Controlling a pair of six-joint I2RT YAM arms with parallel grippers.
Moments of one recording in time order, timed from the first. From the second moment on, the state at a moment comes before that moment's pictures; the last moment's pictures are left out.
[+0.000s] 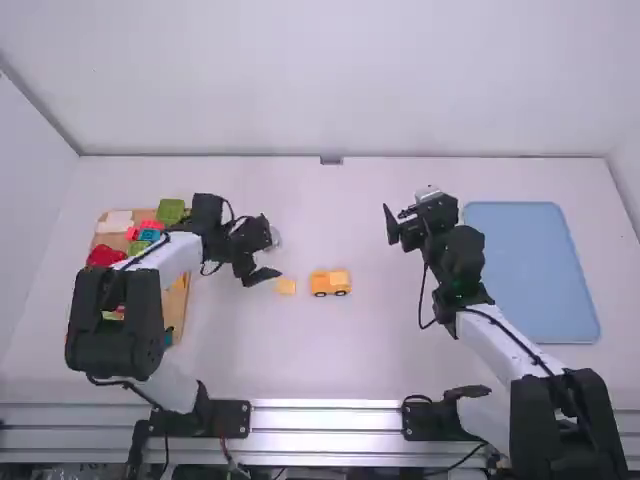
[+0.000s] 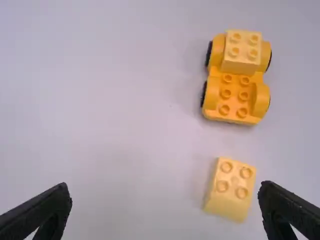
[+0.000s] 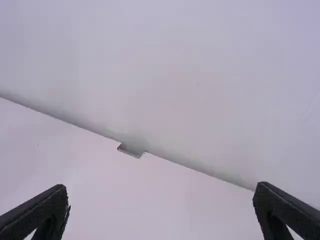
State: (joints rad) left arm 0.03 1.69 0.92 -0.40 0.76 1.16; right arm 0.19 1.27 0.48 0.70 -0.18 -0.19
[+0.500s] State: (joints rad) left arm 0.07 1.95 0.85 -0.27 1.06 1.37; right arm 0.19 1.27 0.48 0.70 -0.20 -0.18
